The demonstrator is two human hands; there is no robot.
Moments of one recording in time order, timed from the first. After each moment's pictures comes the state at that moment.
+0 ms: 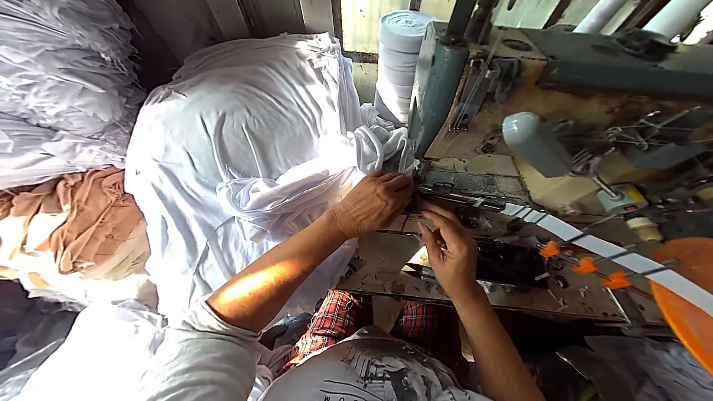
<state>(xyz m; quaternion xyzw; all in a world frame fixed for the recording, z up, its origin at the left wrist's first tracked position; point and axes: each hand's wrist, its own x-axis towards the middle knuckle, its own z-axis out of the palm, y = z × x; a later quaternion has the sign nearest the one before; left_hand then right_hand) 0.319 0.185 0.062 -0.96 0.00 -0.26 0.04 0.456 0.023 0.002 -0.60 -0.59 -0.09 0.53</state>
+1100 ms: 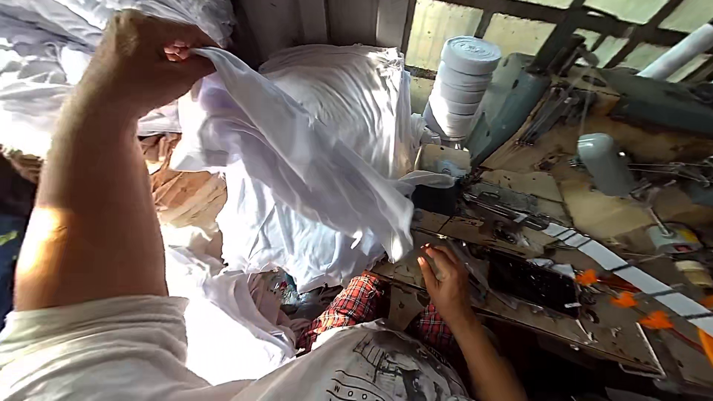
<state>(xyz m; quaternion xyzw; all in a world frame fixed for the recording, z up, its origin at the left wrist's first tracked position) 0.011 0.278 0.223 -0.86 -0.39 -0.33 0.01 0.399 0.006 -0.032 -0.61 -0.64 0.00 0.46</state>
